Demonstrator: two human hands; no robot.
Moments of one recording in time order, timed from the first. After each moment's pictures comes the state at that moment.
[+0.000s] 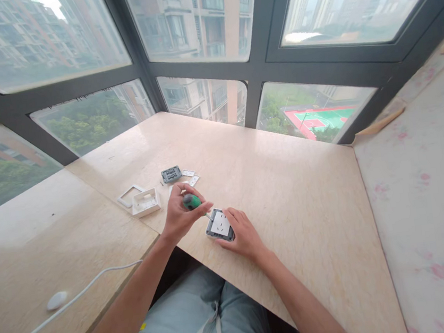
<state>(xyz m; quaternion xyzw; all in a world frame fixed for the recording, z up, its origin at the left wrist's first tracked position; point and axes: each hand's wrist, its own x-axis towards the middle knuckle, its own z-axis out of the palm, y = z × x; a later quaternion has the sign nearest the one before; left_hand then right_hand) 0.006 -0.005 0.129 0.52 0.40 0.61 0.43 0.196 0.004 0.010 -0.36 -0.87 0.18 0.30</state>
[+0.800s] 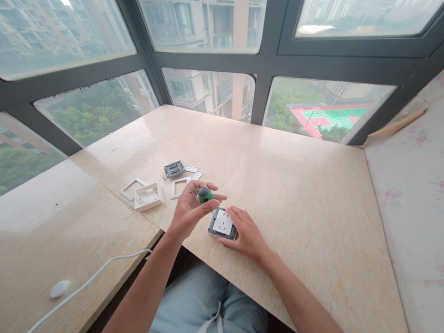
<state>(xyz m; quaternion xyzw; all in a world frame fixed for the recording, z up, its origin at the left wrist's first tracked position) 0.017 -0.006 0.135 0.47 0.37 0.57 0.56 0.200 0.006 0.006 -0.37 -0.86 0.20 0.28</state>
